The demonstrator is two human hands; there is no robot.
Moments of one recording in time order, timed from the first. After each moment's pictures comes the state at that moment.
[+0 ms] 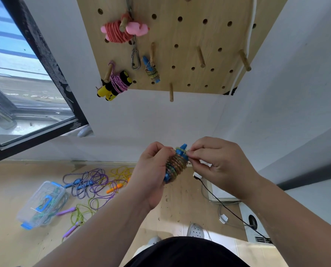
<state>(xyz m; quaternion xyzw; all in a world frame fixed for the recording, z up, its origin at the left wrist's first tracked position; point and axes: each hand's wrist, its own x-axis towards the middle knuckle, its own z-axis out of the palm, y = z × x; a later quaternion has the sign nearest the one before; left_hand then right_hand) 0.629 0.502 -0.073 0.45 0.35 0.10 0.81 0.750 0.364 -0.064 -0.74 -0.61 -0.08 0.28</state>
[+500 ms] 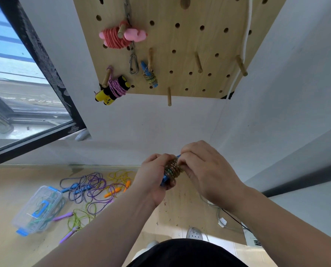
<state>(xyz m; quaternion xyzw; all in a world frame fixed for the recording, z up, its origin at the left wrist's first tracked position) 0.649 0.504 -0.088 0.37 0.44 0.06 0.82 0.736 0.376 -0.074 -0.76 -0.61 -0.08 0.22</state>
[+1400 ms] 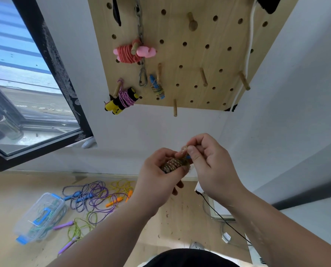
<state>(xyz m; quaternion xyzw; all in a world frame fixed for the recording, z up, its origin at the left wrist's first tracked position) 0.620 0.510 -0.075 0.63 0.25 0.19 0.71 0.712 0.401 -0.038 -0.75 -0.36 0.12 0.54</state>
